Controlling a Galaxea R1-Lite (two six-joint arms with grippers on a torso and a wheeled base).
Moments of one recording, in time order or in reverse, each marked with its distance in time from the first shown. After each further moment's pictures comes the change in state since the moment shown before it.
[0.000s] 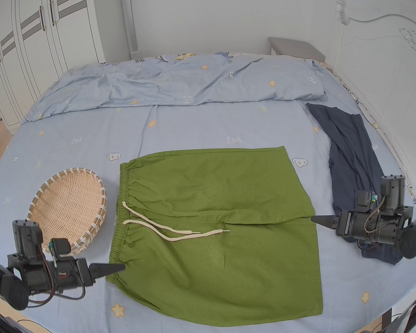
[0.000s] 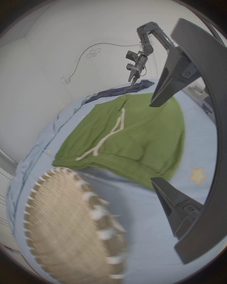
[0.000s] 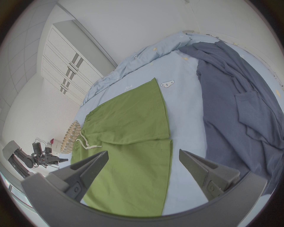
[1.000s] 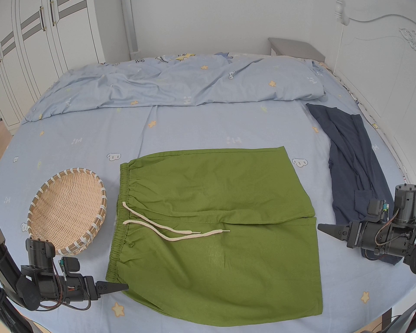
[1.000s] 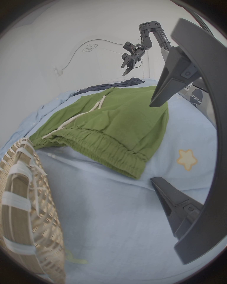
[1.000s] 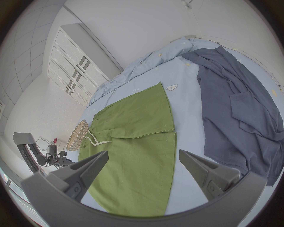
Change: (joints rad) left arm 0.109 0.285 0.130 -0.187 -0.129 0.136; right arm 0.026 -0.149 0.139 -0.050 0.000 0.014
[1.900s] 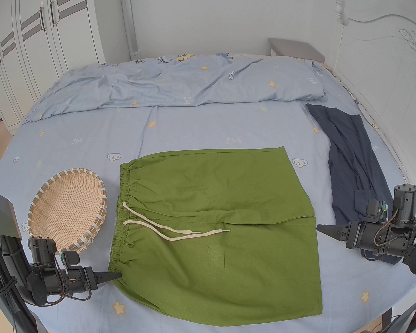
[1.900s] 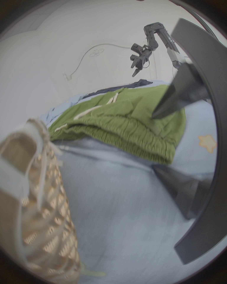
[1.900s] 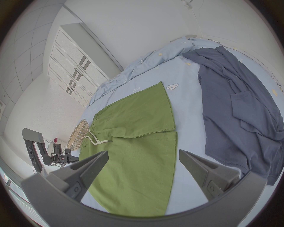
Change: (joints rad) left arm 0.085 0.243 -0.001 -0.326 -0.068 -0.017; right arm 0.007 0.006 0.000 -0.002 -0.001 0.002
